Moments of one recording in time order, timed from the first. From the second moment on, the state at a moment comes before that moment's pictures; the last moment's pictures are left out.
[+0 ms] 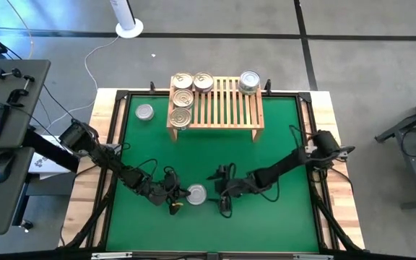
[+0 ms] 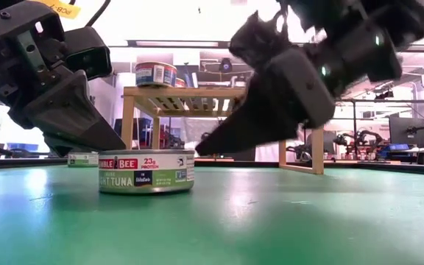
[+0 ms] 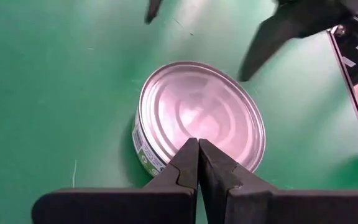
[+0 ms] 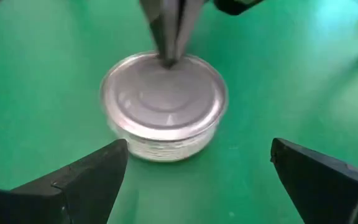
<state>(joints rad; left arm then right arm) -0.58 1.69 0.53 0.46 -0.48 -0.83 0.37 1.95 0.92 0.46 0.31 0.10</state>
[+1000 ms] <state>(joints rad) -0.58 1.73 0.53 0.50 -0.48 -0.84 0.38 2.29 1.09 0.87 0.33 0.14</state>
